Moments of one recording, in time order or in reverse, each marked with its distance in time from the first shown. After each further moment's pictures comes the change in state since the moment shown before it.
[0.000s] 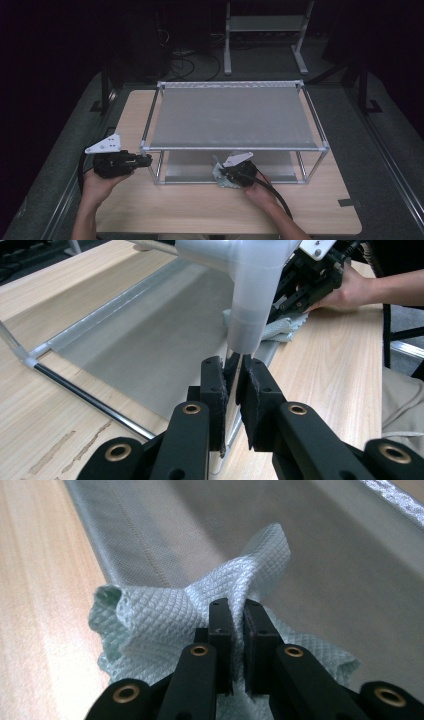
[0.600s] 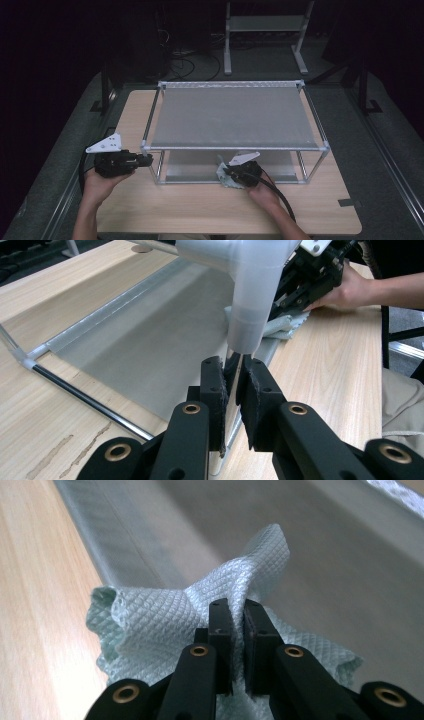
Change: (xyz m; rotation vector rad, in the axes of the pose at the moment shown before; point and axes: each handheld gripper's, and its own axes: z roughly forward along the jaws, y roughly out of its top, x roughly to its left) left arm 0.002 0.001 0.002 -0.006 -0.008 -0.001; right arm -0.003 -0.006 -0.004 -0.012 -0.009 0.059
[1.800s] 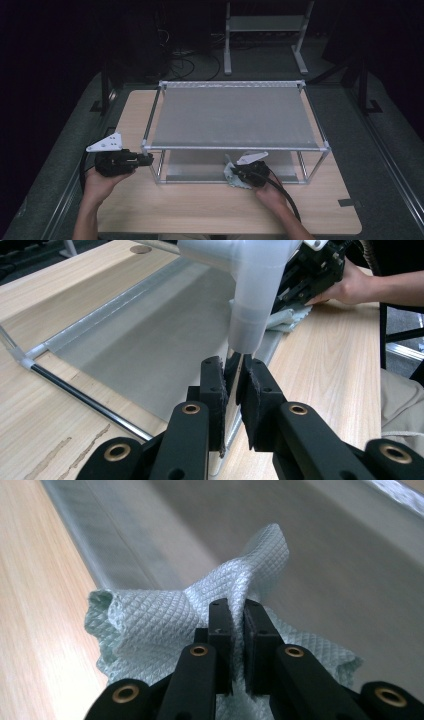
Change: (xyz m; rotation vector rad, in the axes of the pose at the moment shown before) left arm 0.002 0.000 0.002 -0.004 -0.005 -0.002; right arm -0.011 -0.011 -0.013 0.013 -0.031 0.031
